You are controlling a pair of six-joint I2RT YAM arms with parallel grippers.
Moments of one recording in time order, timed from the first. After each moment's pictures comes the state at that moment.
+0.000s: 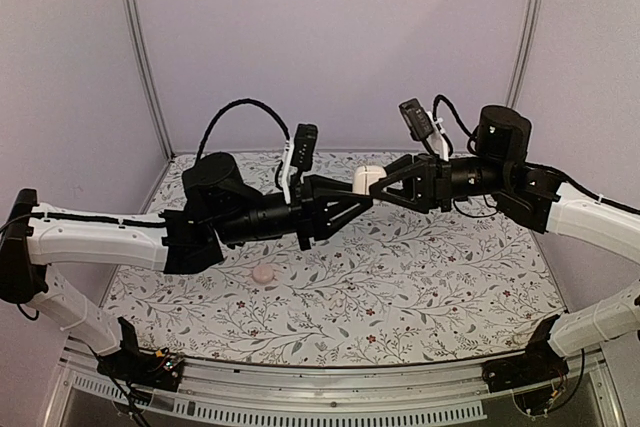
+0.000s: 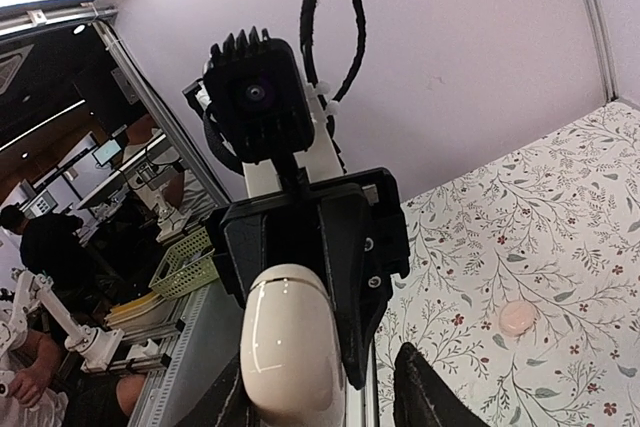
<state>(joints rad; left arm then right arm) -1.10 1.43 0.94 0.65 0.30 -0.34 0.76 1.23 1.01 0.17 -0.89 0.45</state>
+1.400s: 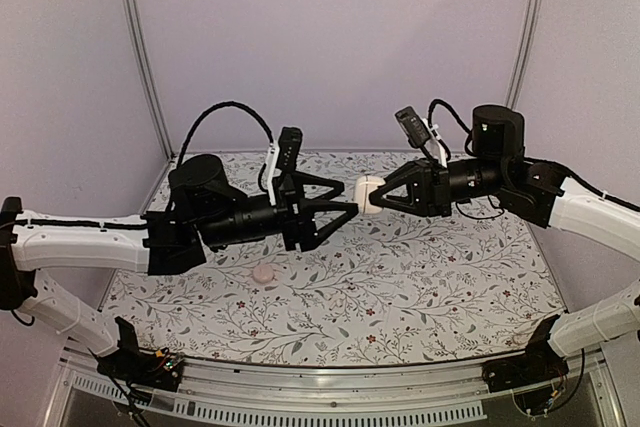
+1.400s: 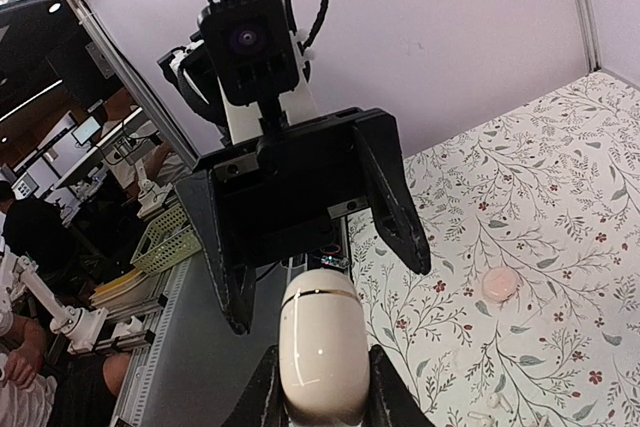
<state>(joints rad) -1.08 1.33 0.87 0.55 0.22 -0.31 0.75 1.23 1.06 -0.03 -0.89 0.32</state>
